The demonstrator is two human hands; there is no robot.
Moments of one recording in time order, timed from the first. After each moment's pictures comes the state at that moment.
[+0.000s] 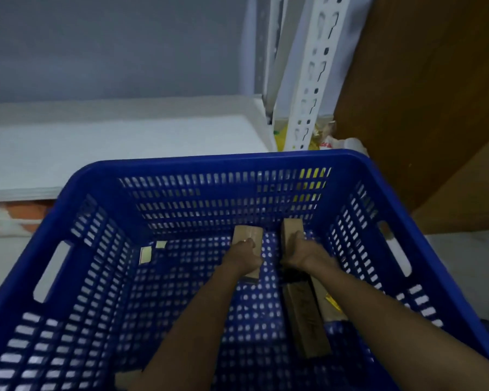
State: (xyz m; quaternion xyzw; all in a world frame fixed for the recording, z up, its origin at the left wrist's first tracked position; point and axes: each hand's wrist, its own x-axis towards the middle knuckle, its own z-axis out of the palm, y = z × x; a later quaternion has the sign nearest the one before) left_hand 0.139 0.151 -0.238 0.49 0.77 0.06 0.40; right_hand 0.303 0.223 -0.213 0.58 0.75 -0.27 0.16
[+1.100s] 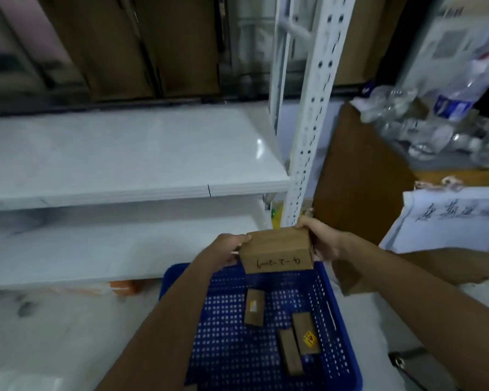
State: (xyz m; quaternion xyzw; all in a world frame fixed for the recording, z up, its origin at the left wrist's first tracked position) left_hand 0.095 0.112 0.304 0.20 0.69 0.38 0.58; right_hand 0.312 0.239 0.311 0.49 0.45 -0.75 -0.03
